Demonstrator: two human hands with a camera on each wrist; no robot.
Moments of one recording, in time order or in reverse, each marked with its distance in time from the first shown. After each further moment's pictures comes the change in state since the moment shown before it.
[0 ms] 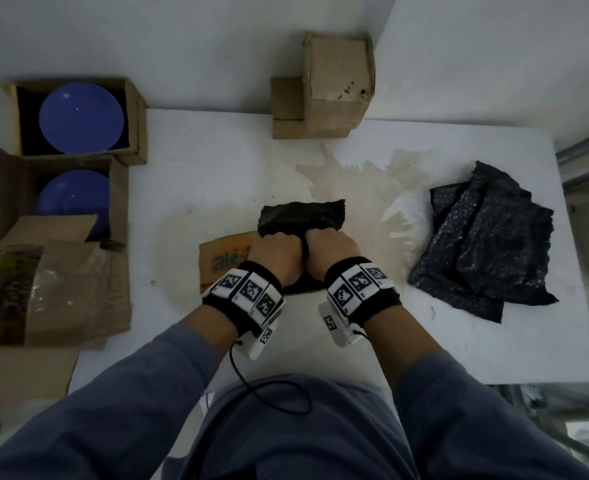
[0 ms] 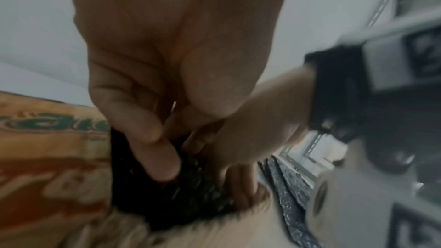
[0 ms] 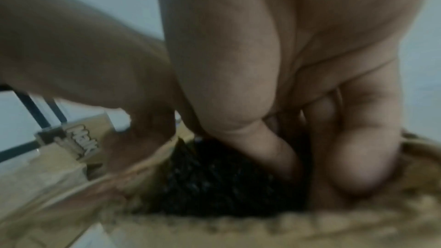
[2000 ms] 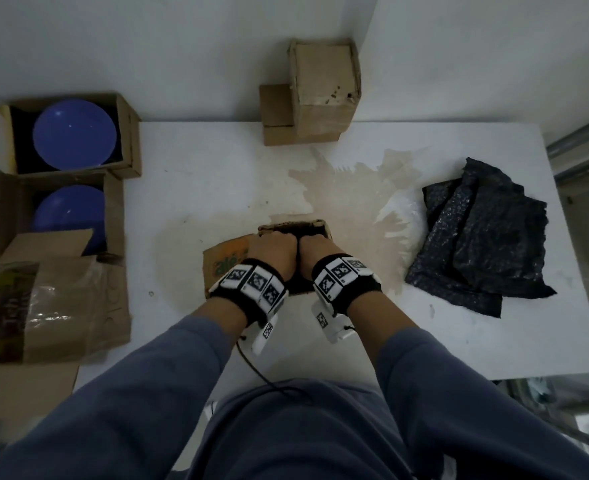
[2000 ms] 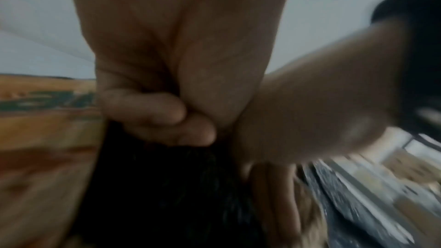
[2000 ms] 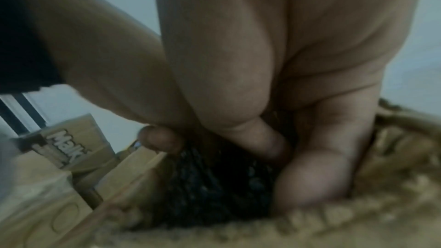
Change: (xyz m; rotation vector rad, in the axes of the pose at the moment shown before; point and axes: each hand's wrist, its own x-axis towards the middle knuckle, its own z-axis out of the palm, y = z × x) left_hand 0.018 0.004 -0.002 0.096 -0.034 -0.019; right_hand 0.022 0.002 0.015 0.173 -0.091 -0.015
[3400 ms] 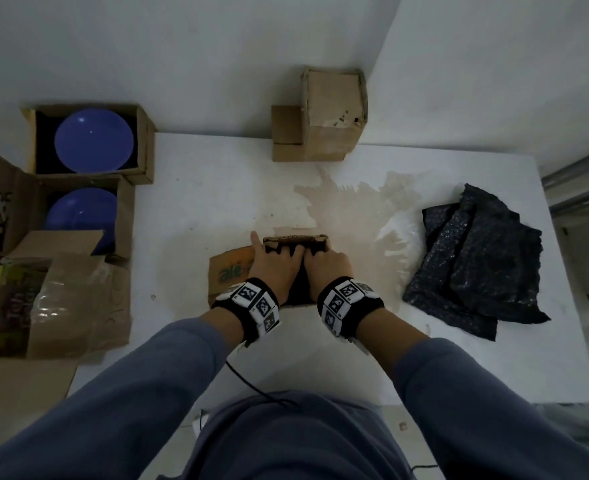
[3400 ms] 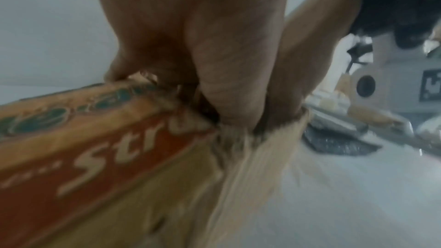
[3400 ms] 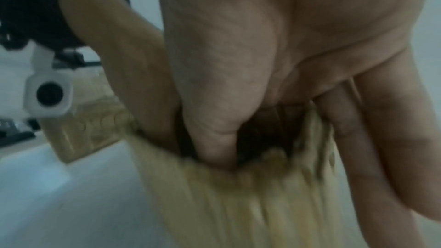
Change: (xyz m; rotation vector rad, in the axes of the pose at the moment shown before) left_hand -0.009 -0.005 0.024 0.154 0.053 0.075; right_hand -0.013 0.007 0.008 -0.590 0.127 -0.051
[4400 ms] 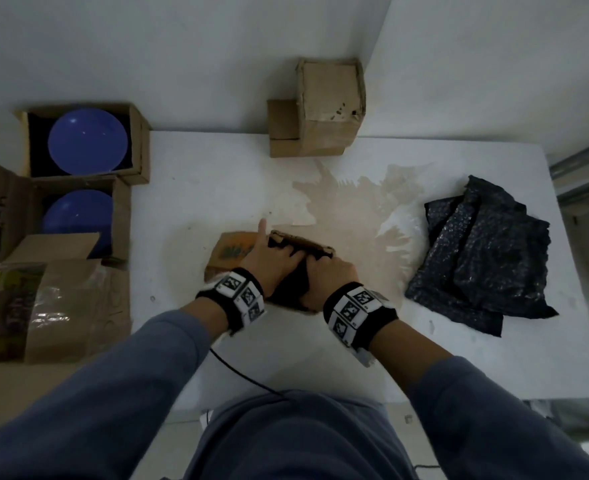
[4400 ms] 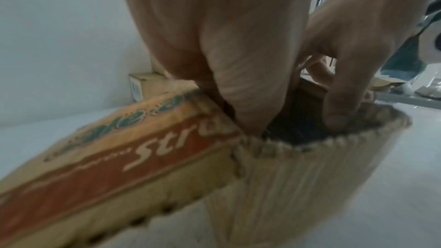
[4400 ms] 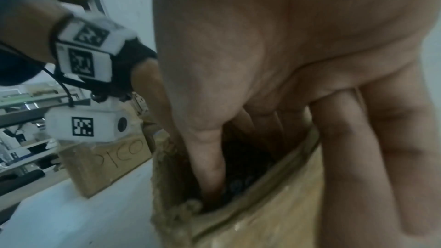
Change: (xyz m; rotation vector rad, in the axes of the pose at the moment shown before) left_hand 0.015 -0.022 0.009 0.143 0.139 0.246; right_hand -0.011 0.002 0.001 0.229 -0.057 0.045
